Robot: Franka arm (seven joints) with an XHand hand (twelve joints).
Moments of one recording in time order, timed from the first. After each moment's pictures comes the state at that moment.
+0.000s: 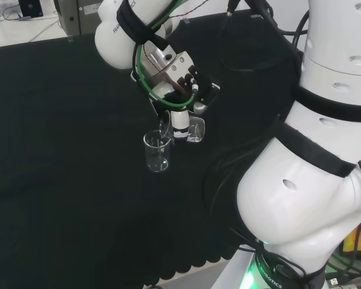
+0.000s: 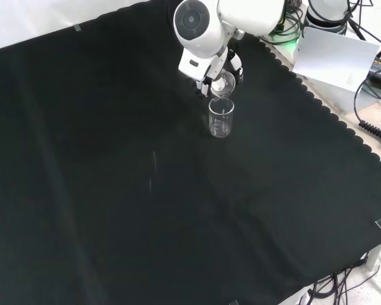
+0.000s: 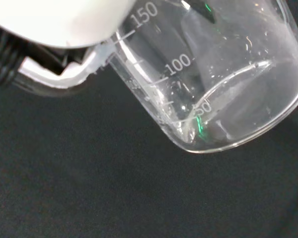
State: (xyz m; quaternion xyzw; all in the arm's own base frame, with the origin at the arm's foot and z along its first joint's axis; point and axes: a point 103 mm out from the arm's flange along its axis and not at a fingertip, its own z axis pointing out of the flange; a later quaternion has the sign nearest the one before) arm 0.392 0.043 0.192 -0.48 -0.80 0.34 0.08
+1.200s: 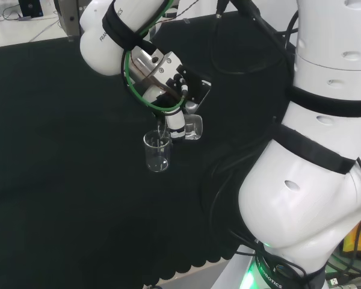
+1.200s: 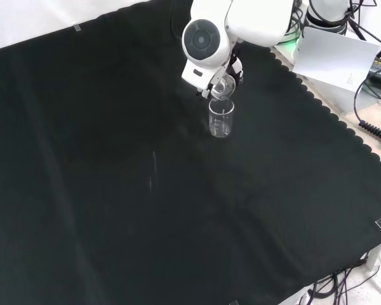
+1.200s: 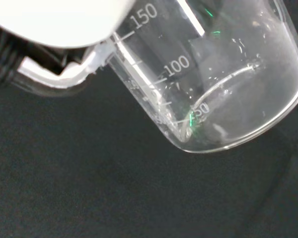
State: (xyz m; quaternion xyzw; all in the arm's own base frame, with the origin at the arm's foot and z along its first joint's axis) arm 0.397 0.055 0.196 -0.48 -0.78 0.40 0.04
